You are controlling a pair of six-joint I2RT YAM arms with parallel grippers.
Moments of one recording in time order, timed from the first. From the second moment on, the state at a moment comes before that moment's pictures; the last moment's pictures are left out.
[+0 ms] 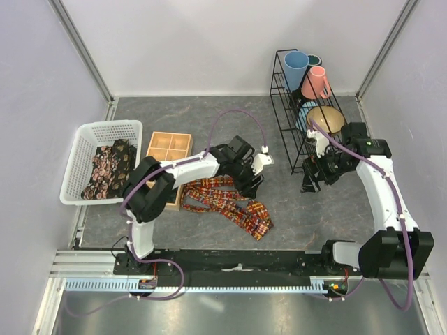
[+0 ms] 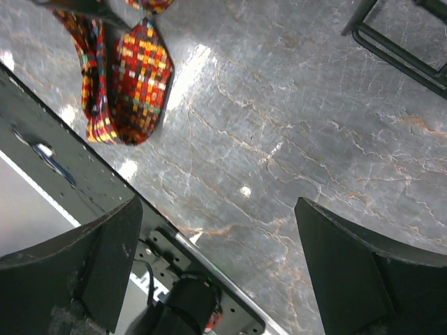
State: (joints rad) left arm -0.80 1.92 1.32 -0.39 0.53 0.31; right arm -0.05 1.26 1.16 -1.18 -0.58 -0.53
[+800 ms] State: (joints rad) left arm -0.23 1.33 1.21 -0.55 0.72 0.22; right arm 0.63 1.40 1.00 -0.75 -0.43 -0.41
